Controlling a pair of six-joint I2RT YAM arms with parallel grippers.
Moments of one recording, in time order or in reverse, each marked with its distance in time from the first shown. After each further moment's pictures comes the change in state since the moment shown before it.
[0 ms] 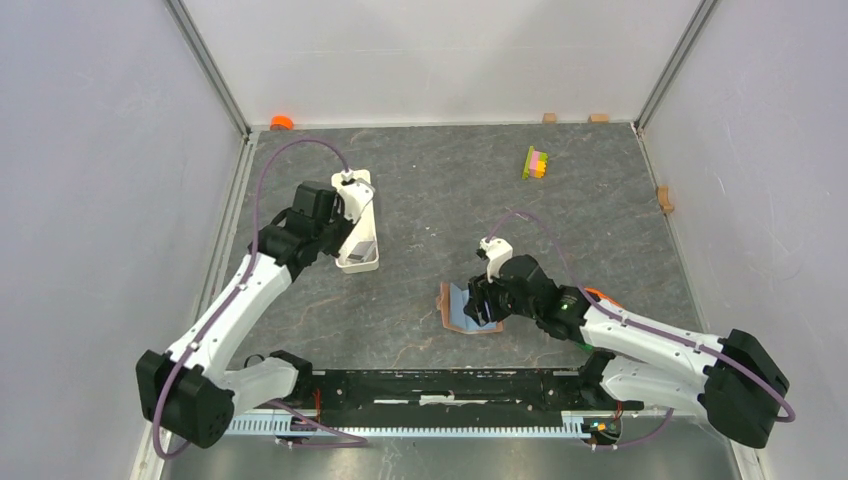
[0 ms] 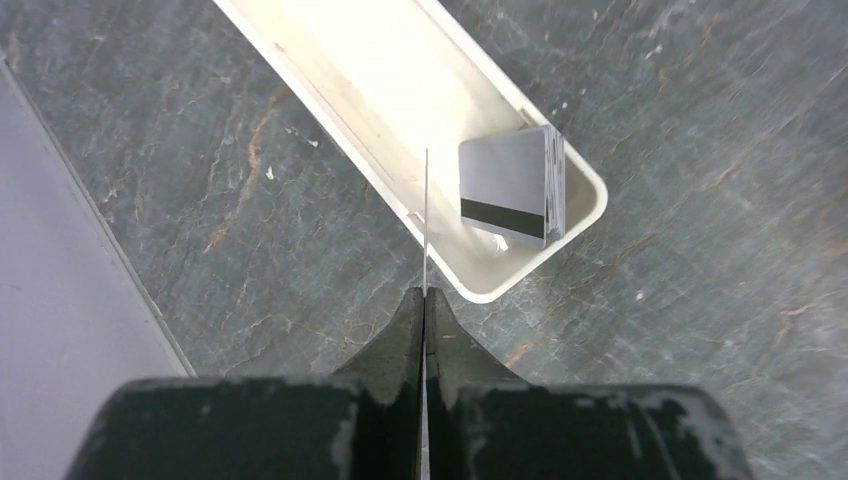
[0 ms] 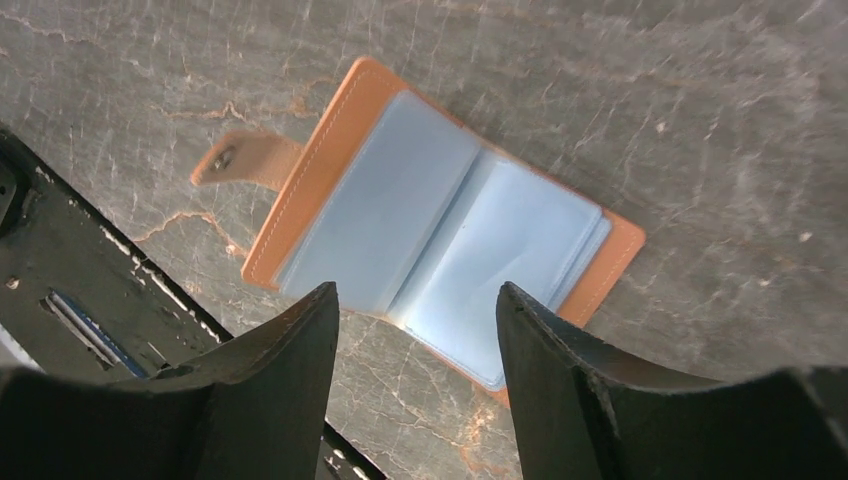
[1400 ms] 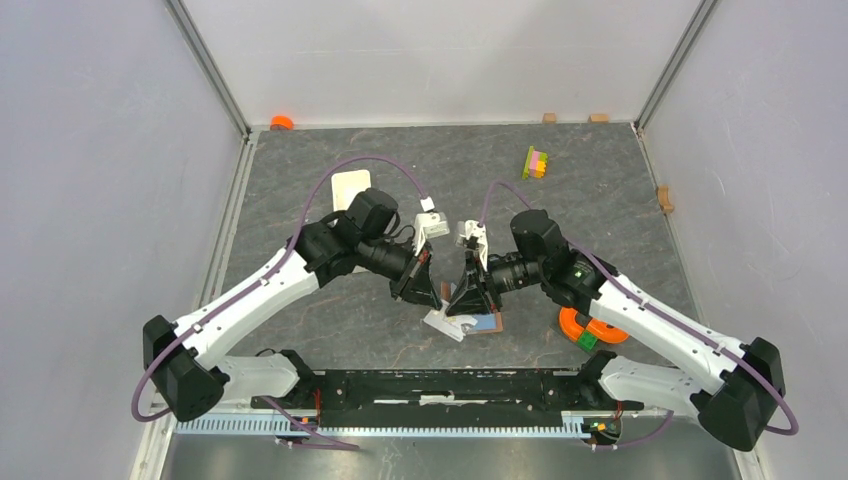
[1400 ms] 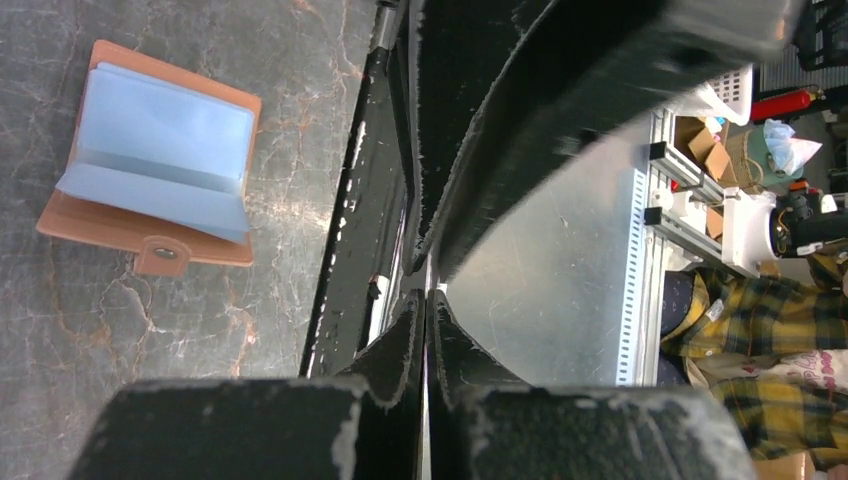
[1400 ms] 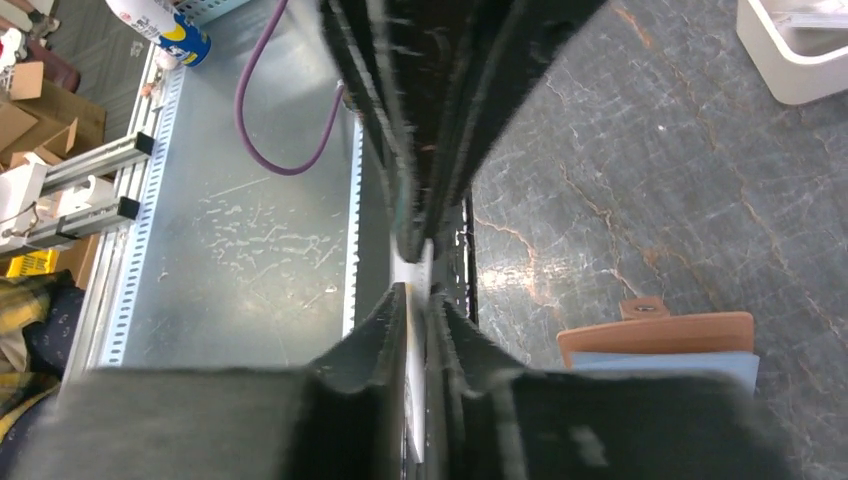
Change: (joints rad) left arm -0.383 0.077 0.161 -0.051 0.940 -0.469; right arm -0.108 0.030 0.356 -0.130 -0.890 -0.340
